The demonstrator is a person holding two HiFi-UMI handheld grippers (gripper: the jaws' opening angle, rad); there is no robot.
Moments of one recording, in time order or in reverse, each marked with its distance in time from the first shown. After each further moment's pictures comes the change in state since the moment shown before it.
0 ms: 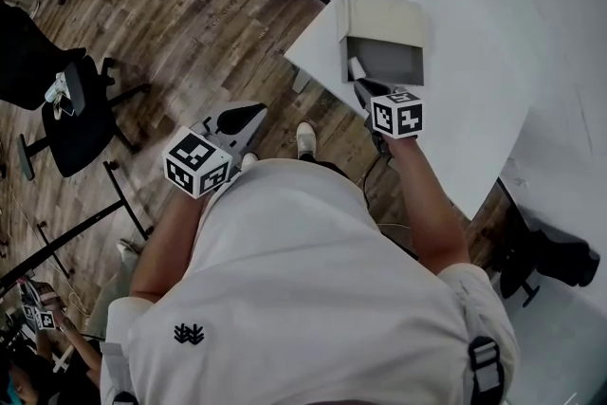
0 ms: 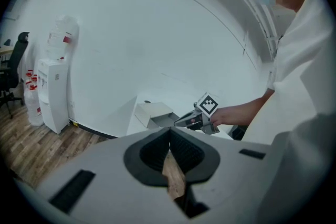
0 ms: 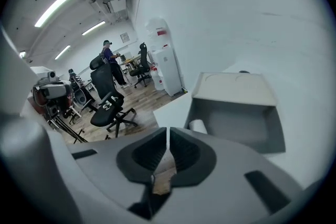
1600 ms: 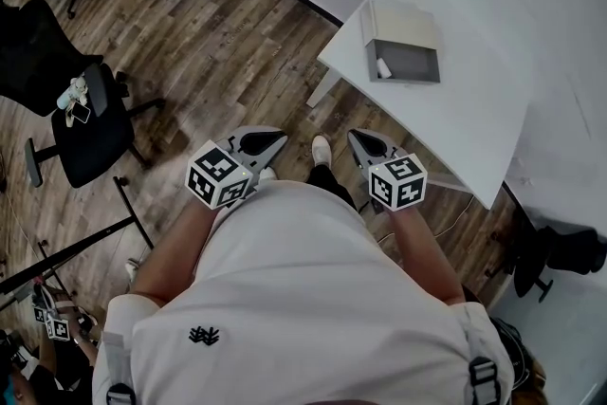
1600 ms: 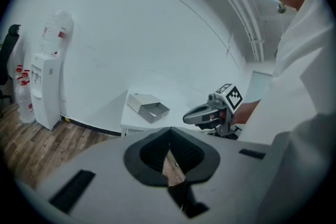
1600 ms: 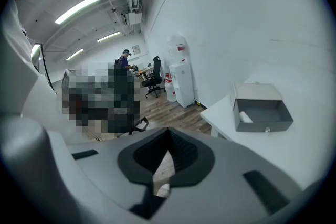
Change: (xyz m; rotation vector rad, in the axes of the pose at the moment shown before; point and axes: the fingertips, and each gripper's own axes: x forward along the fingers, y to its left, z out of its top) left arm -0.095 -0.019 -0.058 0.027 0.027 -0.153; right arm -0.062 0.207 -0.037 -0.057 -0.174 0.021
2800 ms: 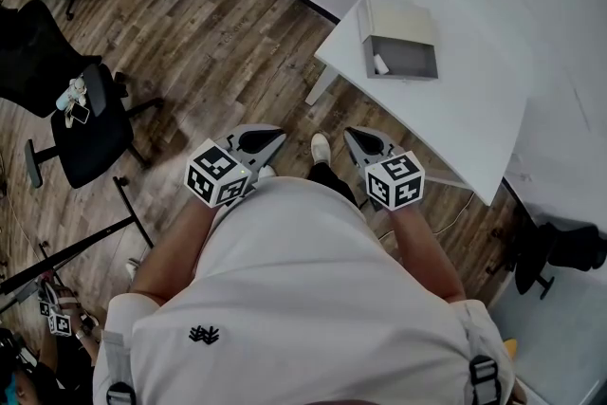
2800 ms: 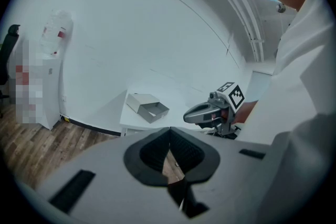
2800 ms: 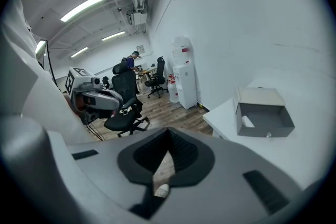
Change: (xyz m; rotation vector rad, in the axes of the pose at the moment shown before) left arm 0.003 -0.004 0.000 0.000 0.004 0.000; right arm -0.005 0.008 0.004 -0.044 -0.010 0.022
